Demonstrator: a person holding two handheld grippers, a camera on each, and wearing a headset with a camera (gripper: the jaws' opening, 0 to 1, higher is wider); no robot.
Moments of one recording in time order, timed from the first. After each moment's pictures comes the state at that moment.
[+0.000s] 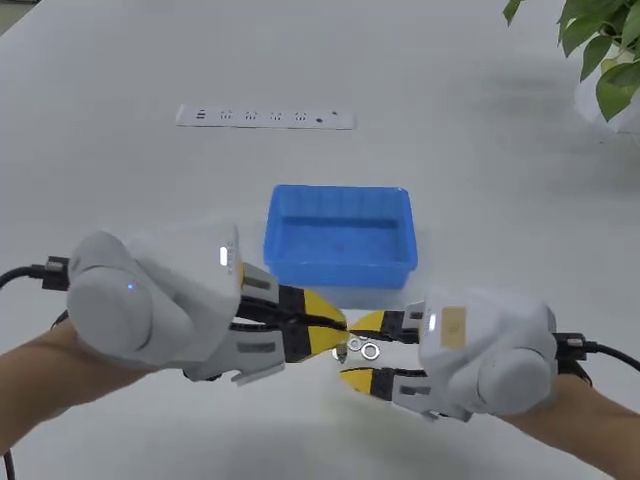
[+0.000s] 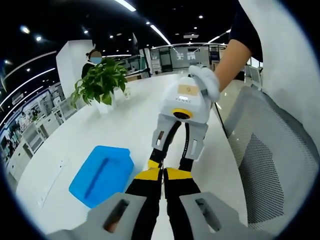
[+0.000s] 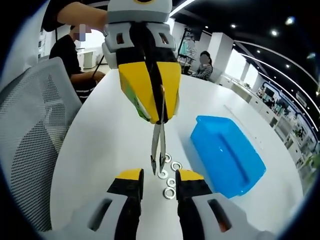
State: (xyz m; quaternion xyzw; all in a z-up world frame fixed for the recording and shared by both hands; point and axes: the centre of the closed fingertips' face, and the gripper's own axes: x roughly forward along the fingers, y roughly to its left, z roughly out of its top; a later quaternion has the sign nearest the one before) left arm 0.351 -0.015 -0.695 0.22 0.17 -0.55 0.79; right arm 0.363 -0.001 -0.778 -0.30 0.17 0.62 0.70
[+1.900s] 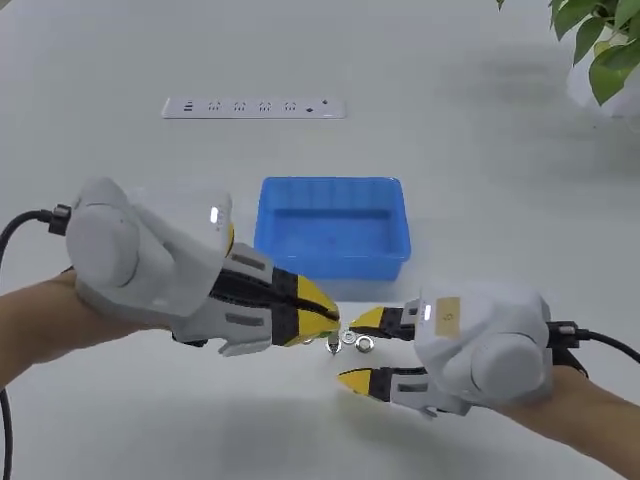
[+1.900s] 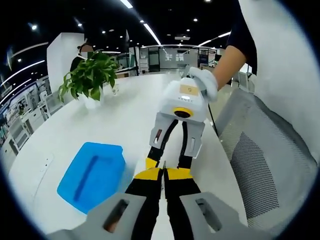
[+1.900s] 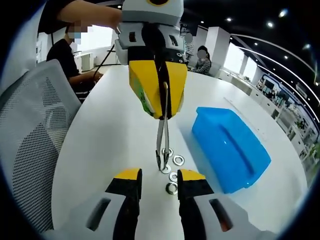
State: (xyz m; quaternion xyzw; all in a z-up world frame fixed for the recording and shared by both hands) left arm 0.356 -0.012 -0.704 0.19 0.20 -0.61 0.74; right arm 0.364 -0.002 -0.786 -0.28 0.19 0.62 0.70
